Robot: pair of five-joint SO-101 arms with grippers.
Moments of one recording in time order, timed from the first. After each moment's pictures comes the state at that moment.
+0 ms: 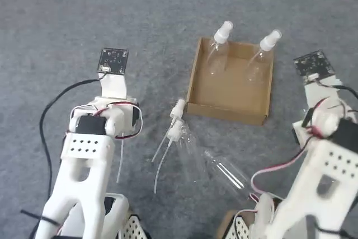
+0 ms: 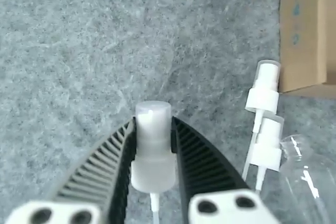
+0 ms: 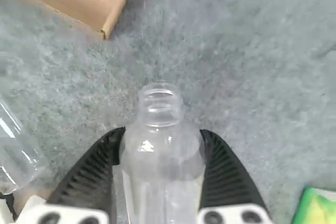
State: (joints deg) left arm -2.0 -38.1 55.5 54.0 3.2; right arm 21.8 -42.9 23.8 90.8 42.4
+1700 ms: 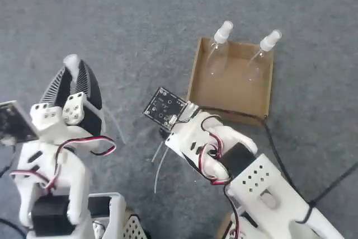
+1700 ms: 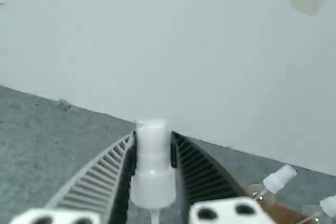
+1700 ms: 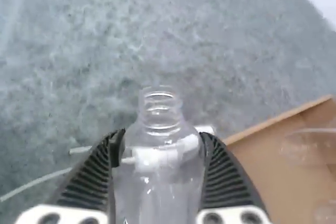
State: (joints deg) left arm -9.0 -79.2 43.4 57.2 21.2; right arm -44.6 -48.2 51.5 46.9 18.9
